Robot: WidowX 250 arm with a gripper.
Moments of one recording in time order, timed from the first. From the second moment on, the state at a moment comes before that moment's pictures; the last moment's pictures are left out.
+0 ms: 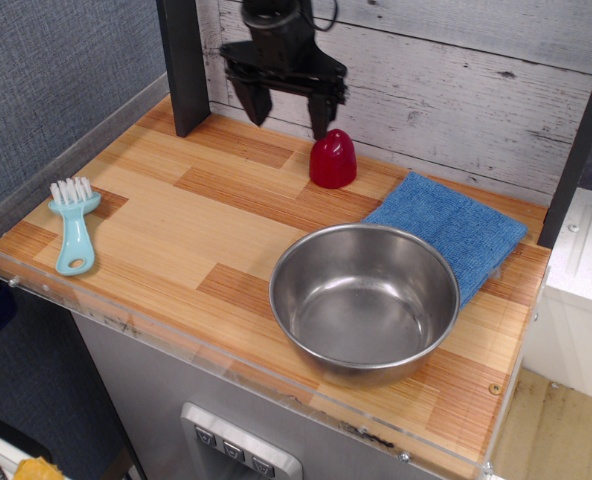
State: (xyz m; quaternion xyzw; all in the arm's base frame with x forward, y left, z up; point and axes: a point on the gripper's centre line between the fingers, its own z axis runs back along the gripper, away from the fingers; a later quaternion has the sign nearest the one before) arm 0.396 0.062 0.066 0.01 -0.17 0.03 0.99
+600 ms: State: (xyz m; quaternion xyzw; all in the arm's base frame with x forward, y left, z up) arm 0.413 0.048 0.040 0.02 -0.14 0.00 0.99
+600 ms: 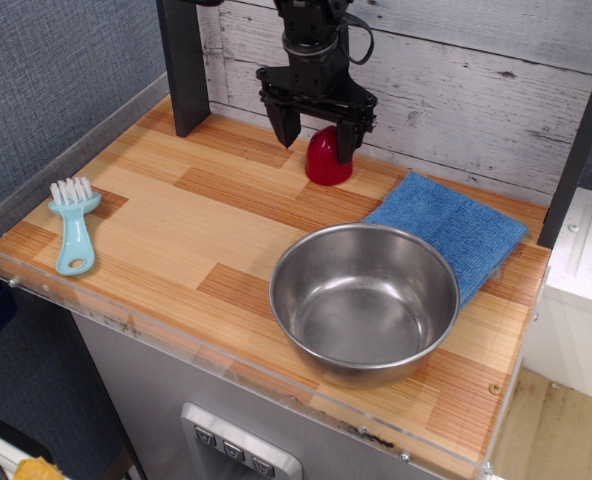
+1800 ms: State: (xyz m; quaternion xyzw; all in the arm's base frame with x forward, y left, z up) arm 0.408 0.039 0.031 0.00 -0.11 -0.01 0.99
